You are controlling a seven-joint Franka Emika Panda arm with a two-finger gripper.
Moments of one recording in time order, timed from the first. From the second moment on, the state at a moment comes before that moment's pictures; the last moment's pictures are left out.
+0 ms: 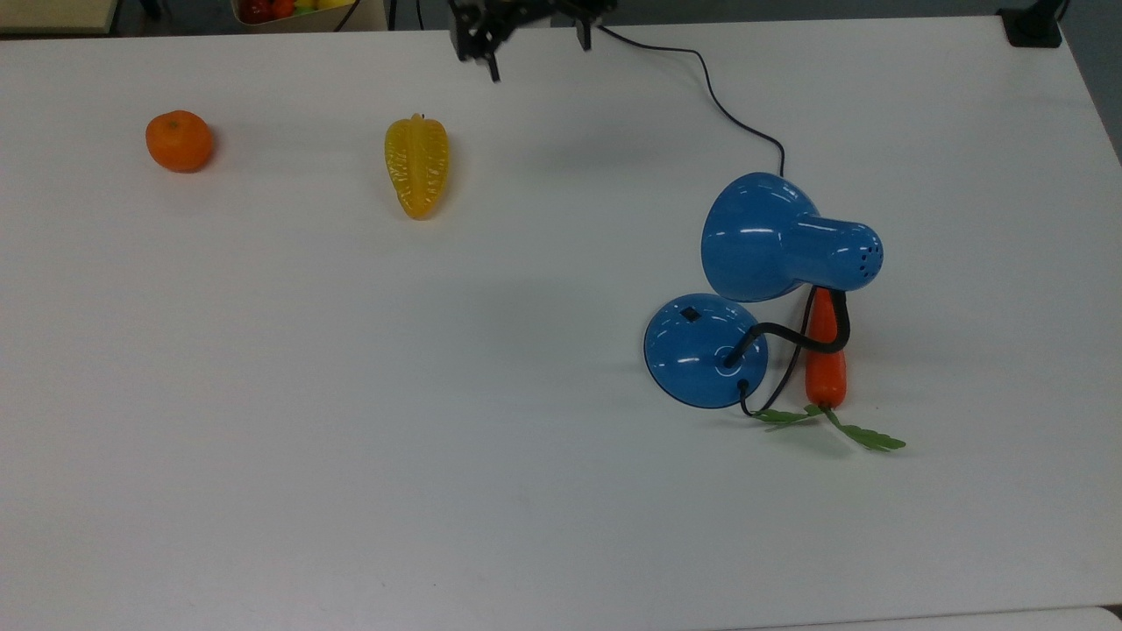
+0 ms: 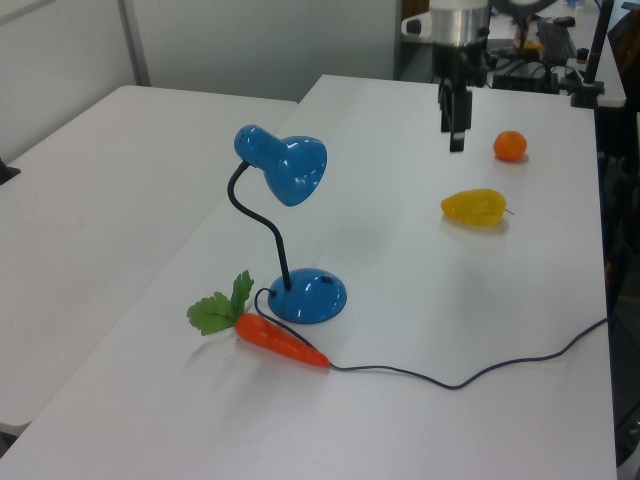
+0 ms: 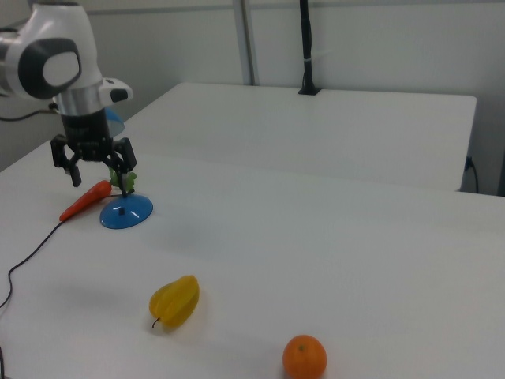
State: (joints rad) arm 0.14 -0.03 0.03 -1.80 0.08 1.73 -0.25
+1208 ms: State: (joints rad) arm 0.15 -0.04 -0.06 -1.65 0.08 1.70 -0.11
